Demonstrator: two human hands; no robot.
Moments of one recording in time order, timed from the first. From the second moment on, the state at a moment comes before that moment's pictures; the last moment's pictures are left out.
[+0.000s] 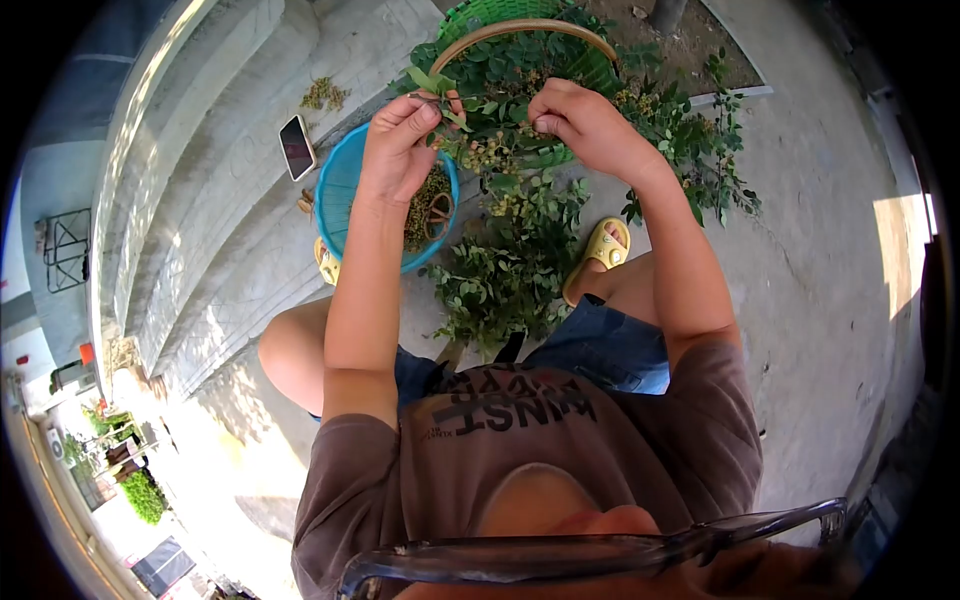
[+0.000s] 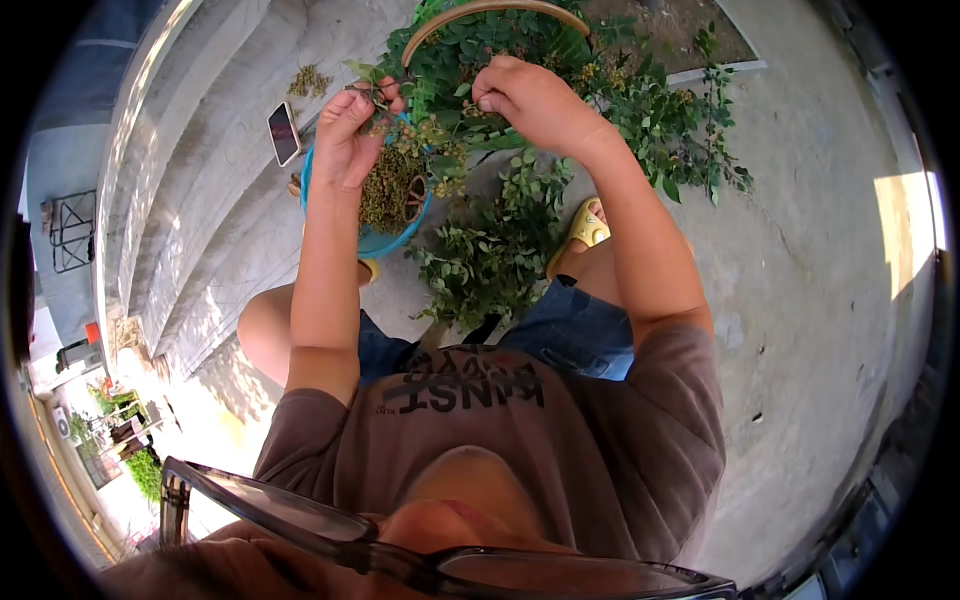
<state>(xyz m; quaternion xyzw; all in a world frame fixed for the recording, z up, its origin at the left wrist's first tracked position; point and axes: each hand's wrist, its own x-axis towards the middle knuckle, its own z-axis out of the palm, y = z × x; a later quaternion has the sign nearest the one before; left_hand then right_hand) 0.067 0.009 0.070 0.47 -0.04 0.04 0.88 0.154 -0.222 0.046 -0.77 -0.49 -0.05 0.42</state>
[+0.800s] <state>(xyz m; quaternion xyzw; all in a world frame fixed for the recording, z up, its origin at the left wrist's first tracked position) -0.080 0.059 0.025 0.29 0.23 0.13 0.92 0.098 -0.028 -0.016 -0.57 -0.32 0.26 0.71</state>
